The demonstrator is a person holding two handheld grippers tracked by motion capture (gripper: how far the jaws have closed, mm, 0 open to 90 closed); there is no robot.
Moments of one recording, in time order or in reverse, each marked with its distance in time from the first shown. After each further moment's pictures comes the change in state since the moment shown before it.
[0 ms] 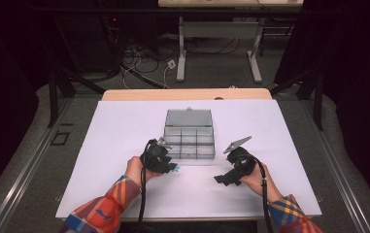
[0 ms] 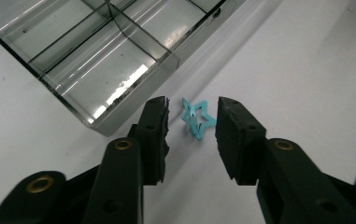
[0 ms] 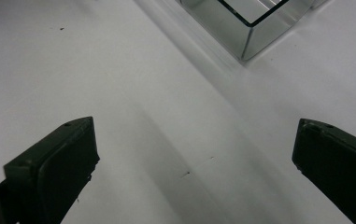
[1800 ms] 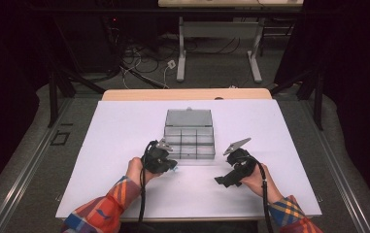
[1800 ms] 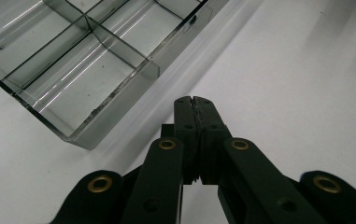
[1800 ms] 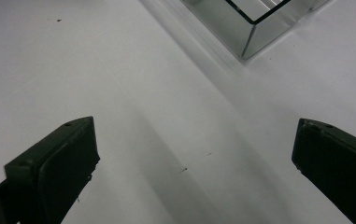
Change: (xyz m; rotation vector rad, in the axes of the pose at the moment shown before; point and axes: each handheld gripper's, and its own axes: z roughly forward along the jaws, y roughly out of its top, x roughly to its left) left arm -0.002 -0.007 -0.001 -0.053 -0.051 0.037; right arm 0.003 -0.001 -0.001 0.002 -0.027 -0.037
